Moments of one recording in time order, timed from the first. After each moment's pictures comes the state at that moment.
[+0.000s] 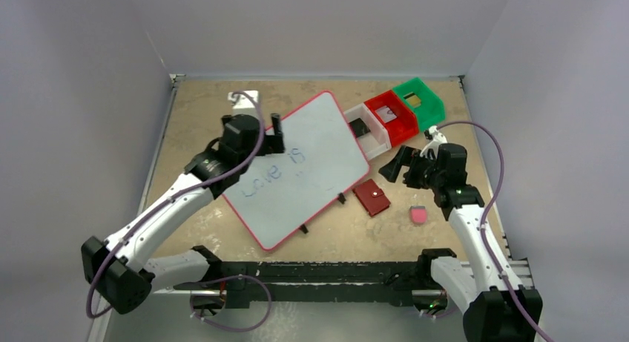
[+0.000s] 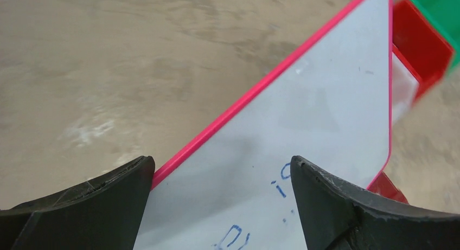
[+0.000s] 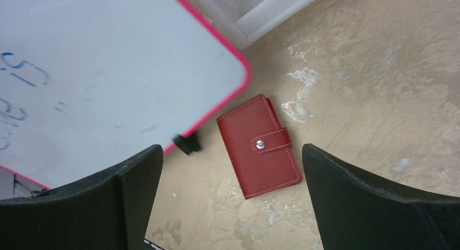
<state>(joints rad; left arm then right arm) -0.56 1.11 1.05 -0.44 -0.40 -0.43 0.03 0.90 0.65 -0.39 -0.37 0.38</state>
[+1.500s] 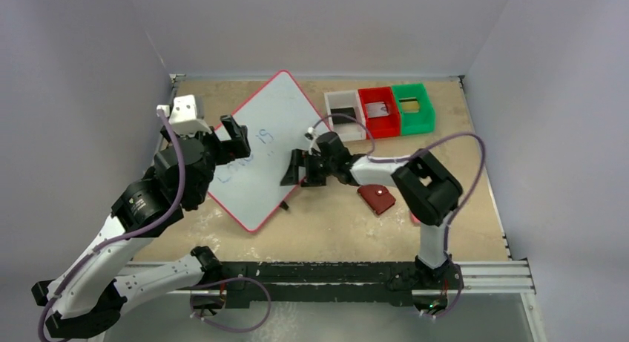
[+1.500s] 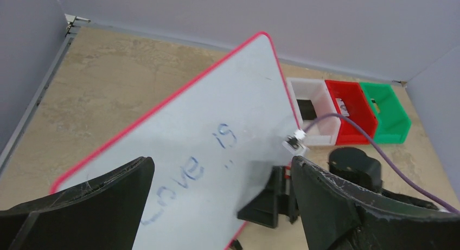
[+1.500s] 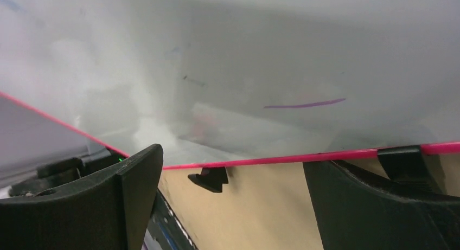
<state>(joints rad) -0.84 0.83 1.29 -0.70 -0.80 -0.43 0.72 1.86 0.99 0.15 -0.41 0.75</state>
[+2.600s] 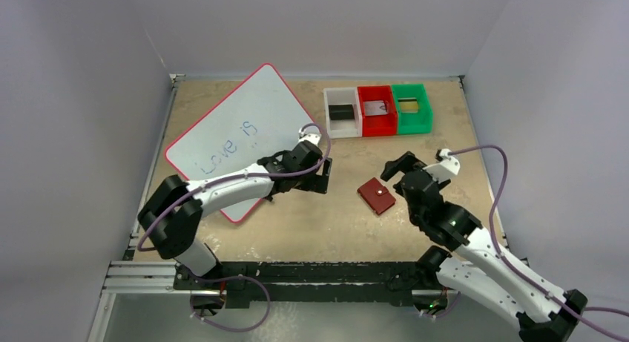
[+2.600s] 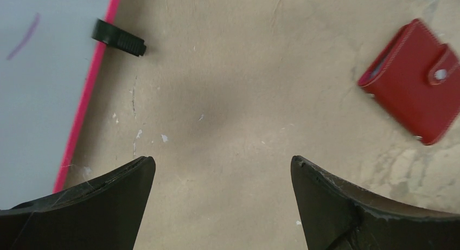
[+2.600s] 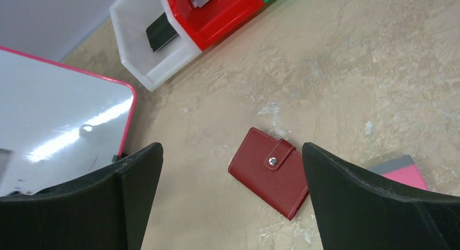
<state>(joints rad) -0.85 1.53 1.05 -0.36 -0.23 -0.54 0.73 0.72 0.66 -0.52 0.80 0.95</state>
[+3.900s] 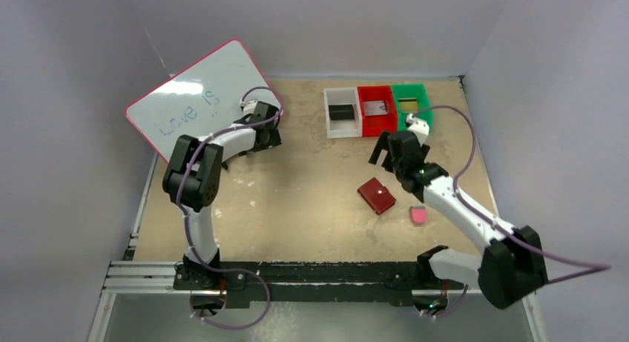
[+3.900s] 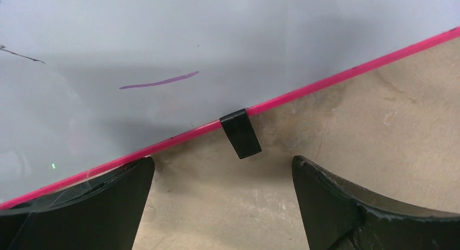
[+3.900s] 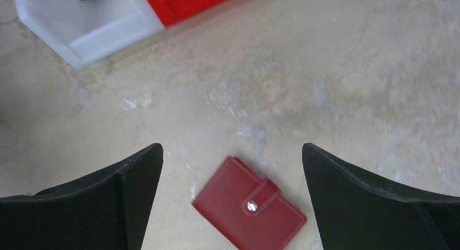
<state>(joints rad) -0.35 1.96 1.28 -0.34 -0.46 -0.59 0.45 1.11 0.71 -0.33 0.46 0.64</state>
